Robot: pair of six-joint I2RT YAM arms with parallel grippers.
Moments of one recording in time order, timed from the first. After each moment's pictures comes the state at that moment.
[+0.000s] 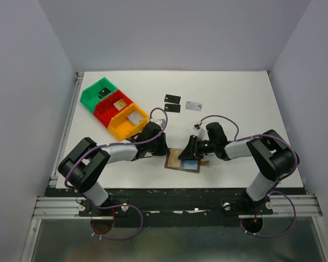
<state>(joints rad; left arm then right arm) -0.70 1.60 0.69 0.13 0.20 -0.66 0.49 1.69 0.54 0.42 -0.77 0.74</state>
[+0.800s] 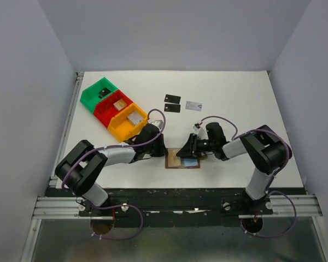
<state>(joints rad) -0.70 1.56 0.64 0.16 0.16 -0.66 0.48 1.79 0.54 0.59 -0.79 0.88</state>
